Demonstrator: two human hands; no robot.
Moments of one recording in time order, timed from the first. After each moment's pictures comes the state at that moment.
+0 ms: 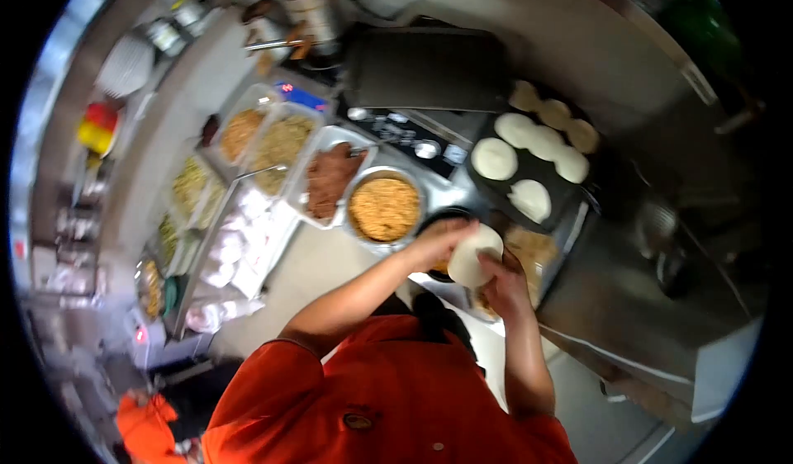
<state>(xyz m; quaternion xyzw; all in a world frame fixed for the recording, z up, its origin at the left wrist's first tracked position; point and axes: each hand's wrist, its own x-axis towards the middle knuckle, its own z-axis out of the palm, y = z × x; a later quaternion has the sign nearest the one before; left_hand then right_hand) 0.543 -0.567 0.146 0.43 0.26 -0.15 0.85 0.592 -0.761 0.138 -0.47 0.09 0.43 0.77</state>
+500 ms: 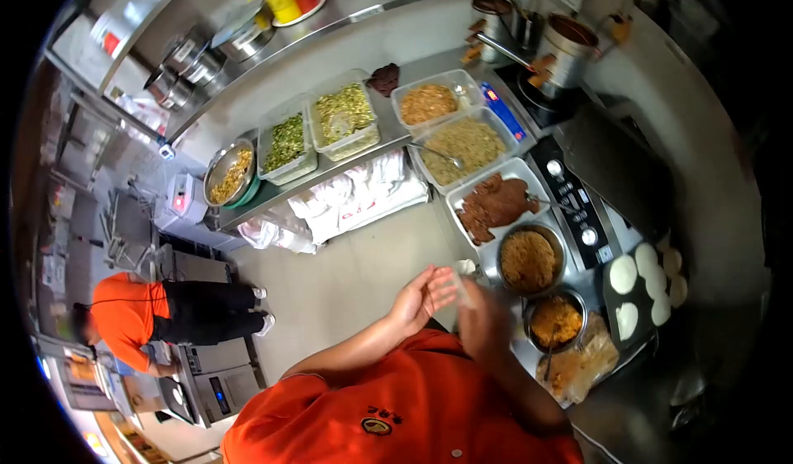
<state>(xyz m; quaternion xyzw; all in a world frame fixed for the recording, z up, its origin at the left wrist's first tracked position) 0.243 -0.461 0.148 0.24 0.42 0.32 0.82 0.397 -0.547 0.223 -0.63 -0.60 0.25 0.43</state>
